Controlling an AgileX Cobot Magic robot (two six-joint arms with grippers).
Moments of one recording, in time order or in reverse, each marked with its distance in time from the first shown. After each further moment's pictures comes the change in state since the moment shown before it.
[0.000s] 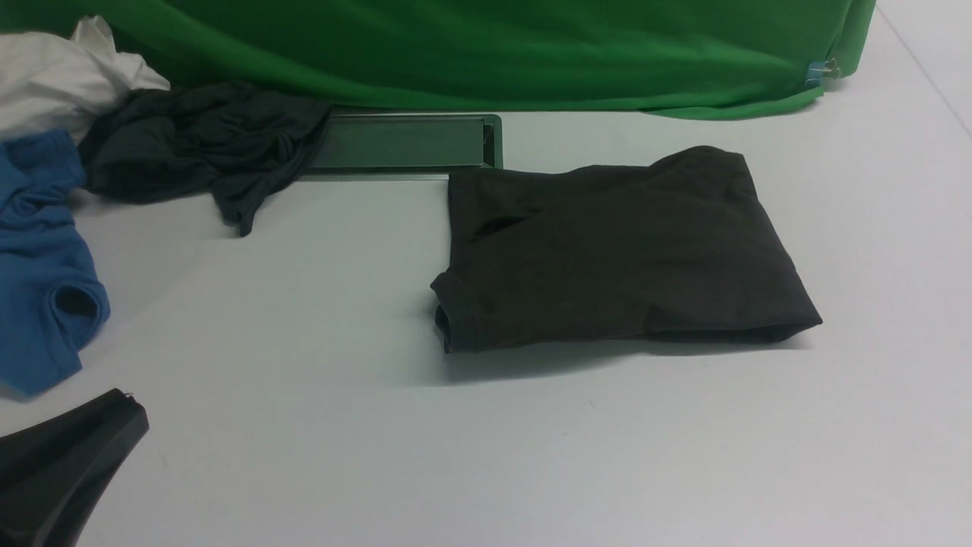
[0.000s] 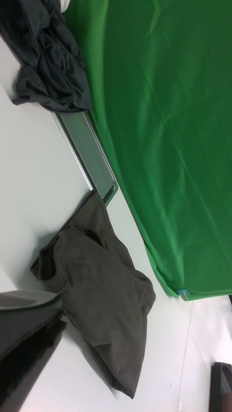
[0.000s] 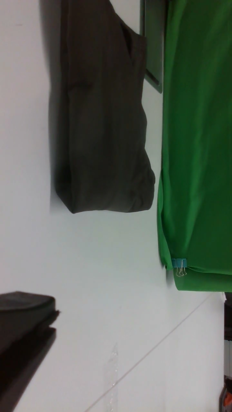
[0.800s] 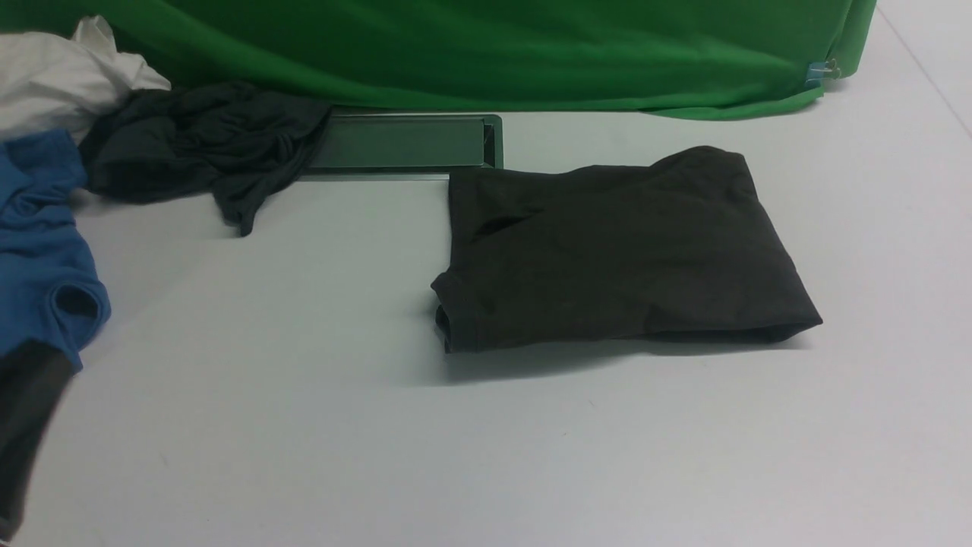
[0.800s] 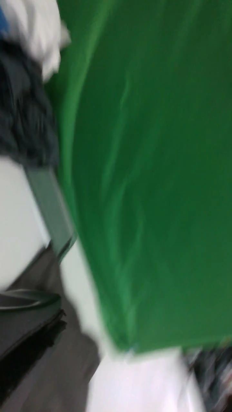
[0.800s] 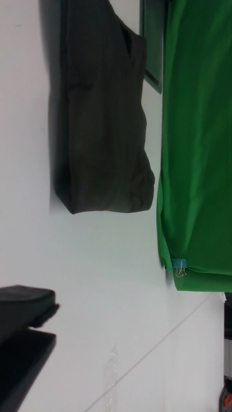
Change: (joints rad) right arm 0.000 0.000 0.000 0.000 0.000 0.000; left arm 0.182 -0.068 0.109 -0.014 -0.252 -0.042
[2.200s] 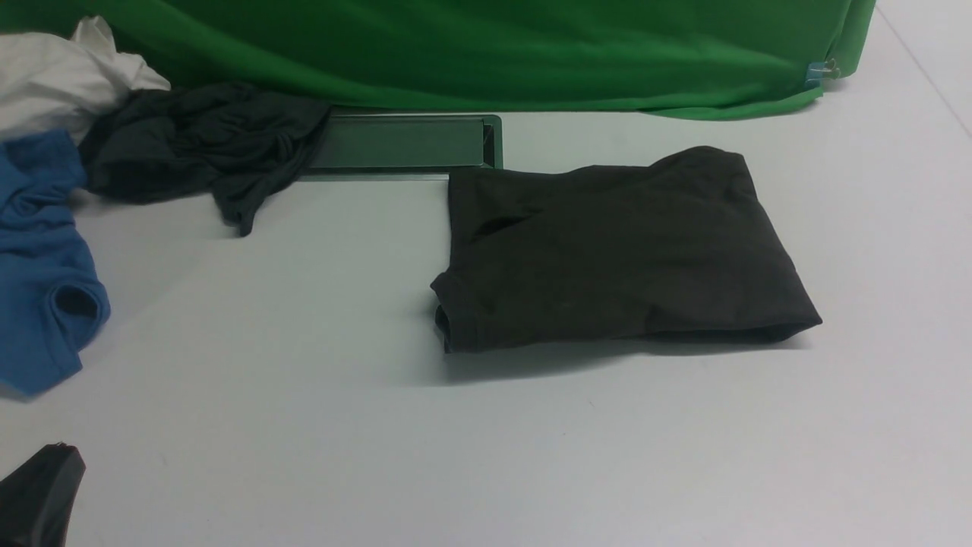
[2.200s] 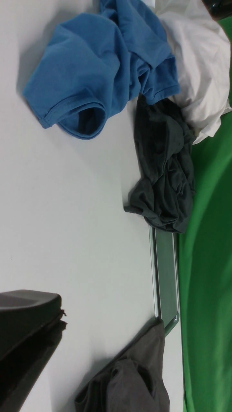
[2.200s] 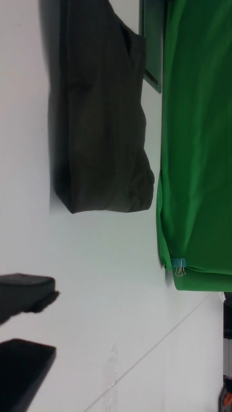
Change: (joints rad) right arm 0.000 -0.001 0.000 0.000 0.000 0.000; left arm 0.263 -0.069 0.171 -0.069 0.185 -0.051
